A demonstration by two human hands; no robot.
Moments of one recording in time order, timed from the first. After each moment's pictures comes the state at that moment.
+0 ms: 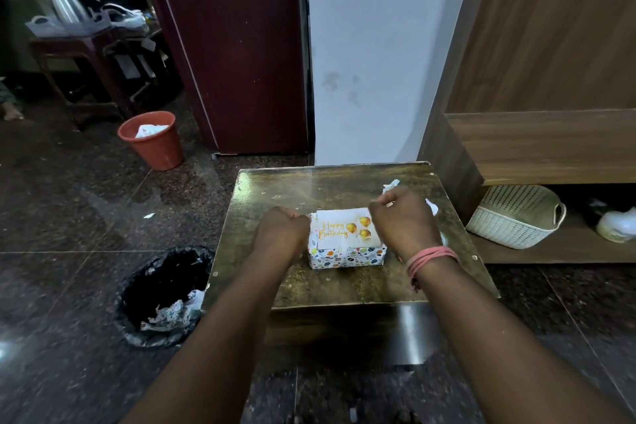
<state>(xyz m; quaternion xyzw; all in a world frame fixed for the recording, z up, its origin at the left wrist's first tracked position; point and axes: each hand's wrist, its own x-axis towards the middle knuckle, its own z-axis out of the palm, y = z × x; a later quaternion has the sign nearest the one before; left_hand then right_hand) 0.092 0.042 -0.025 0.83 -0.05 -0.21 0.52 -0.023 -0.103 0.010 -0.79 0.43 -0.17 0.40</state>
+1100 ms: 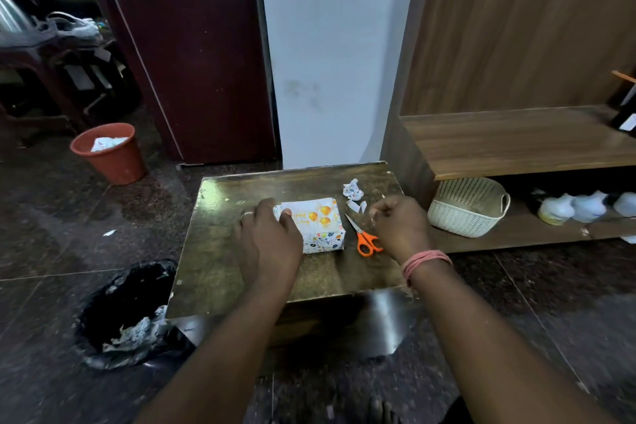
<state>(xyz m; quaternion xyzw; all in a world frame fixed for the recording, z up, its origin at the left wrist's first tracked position) 0.031 0.024 -0.014 0.91 -0.17 0.06 0.37 -0.072 -0.137 0.000 -0.79 0.46 -0.18 0.37</state>
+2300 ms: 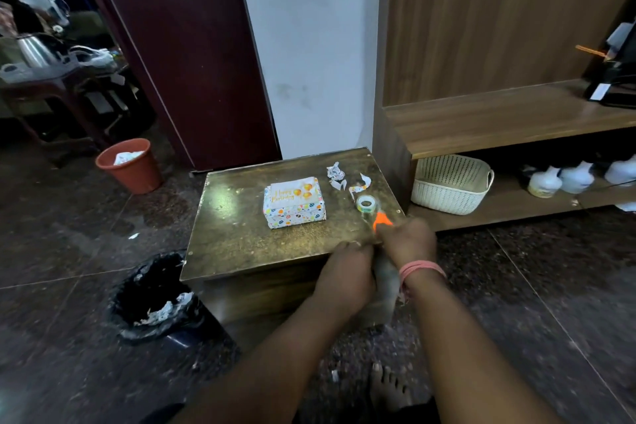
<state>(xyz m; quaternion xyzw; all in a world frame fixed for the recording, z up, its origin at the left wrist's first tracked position) -0.111 0.001 -0.052 0.81 -0.55 -0.06 0.16 -0.169 -0.111 -0.035 -0.67 0.53 -0.26 0.45</state>
